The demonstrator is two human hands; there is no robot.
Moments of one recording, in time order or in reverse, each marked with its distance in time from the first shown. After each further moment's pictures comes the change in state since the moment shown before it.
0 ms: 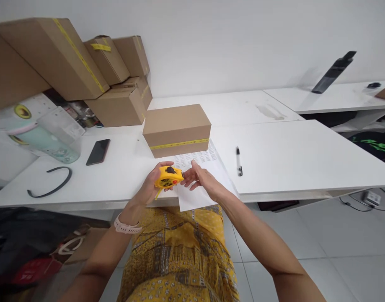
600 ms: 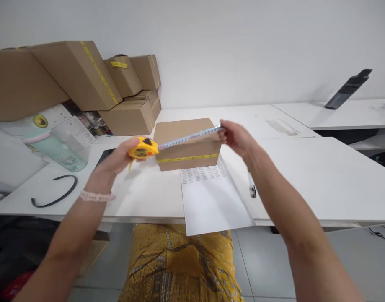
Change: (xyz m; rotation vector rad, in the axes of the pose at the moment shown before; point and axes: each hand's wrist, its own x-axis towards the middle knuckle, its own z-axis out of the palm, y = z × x) left_hand 0.066 0.121 -0.100 0.376 0.136 0.089; right_hand 0.091 -0.112 -0.105 -0.019 0.283 -0.334
